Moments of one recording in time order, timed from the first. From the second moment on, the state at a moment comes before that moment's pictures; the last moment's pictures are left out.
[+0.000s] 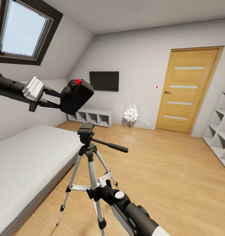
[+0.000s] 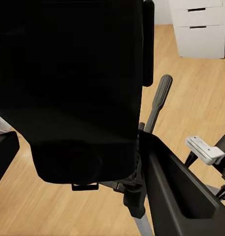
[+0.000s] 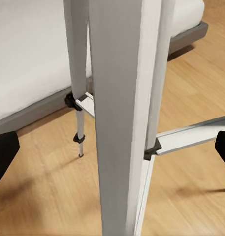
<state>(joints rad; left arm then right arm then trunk) -1.49 0.72 -0.57 -1.34 0.30 0.59 -1.46 -0.50 0.17 0.71 -0.91 -0.26 0.28 0.04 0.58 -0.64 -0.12</state>
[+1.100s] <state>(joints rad) -1.58 0.73 -0.69 -1.36 0.47 0.59 -1.47 -0.57 0.17 0.72 -0.79 -0.36 0.22 0.04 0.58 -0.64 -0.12</state>
